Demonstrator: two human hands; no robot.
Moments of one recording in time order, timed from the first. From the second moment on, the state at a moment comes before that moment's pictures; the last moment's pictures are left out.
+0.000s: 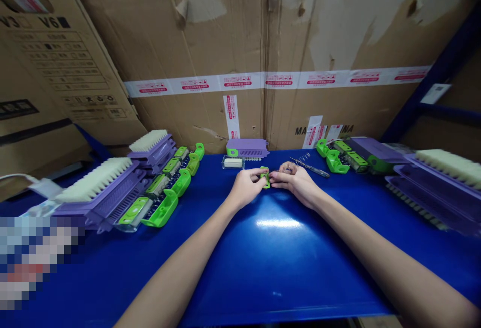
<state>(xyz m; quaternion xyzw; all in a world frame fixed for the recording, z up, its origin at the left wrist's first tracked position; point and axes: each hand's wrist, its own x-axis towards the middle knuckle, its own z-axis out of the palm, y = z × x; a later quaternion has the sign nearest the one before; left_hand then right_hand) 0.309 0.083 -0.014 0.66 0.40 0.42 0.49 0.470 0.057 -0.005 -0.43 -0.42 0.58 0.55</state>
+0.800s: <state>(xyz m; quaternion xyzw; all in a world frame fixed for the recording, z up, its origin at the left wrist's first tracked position) 0.310 0.083 -0.019 0.68 0.38 0.48 0.41 0.457 0.055 -0.006 -0.43 -0.48 0.45 0.61</state>
